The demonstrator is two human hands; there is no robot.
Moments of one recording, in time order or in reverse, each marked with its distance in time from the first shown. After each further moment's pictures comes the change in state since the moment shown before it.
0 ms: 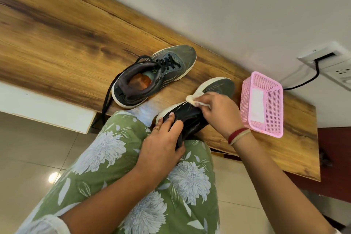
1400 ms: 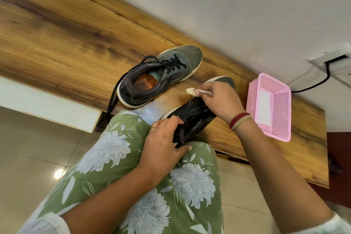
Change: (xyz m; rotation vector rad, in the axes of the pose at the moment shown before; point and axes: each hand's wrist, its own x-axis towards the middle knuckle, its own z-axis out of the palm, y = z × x) left_hand 0.002 -0.002 -0.005 -0.319 0.073 -0.199; right_hand 0.037 -0.005 -0.007 0.126 -0.060 0.036
